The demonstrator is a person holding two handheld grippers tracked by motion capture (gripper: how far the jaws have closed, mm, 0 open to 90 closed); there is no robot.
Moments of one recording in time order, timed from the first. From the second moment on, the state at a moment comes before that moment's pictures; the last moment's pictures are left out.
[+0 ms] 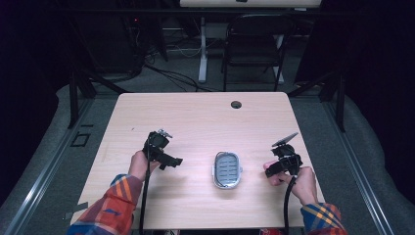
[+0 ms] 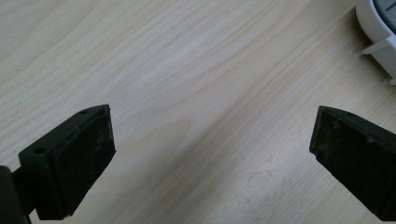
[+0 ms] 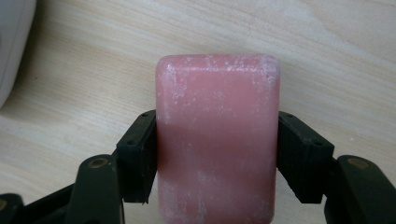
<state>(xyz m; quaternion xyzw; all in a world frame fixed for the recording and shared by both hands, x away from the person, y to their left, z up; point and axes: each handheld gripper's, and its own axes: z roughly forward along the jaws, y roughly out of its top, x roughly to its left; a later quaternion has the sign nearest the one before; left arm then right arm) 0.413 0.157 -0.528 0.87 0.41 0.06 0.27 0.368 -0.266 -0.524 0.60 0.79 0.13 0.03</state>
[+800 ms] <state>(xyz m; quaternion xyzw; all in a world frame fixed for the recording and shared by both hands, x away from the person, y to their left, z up) 0.414 0.158 -0.528 0.87 0.41 0.05 0.27 0.374 -0.256 -0.487 0.56 0.81 0.14 0.03</state>
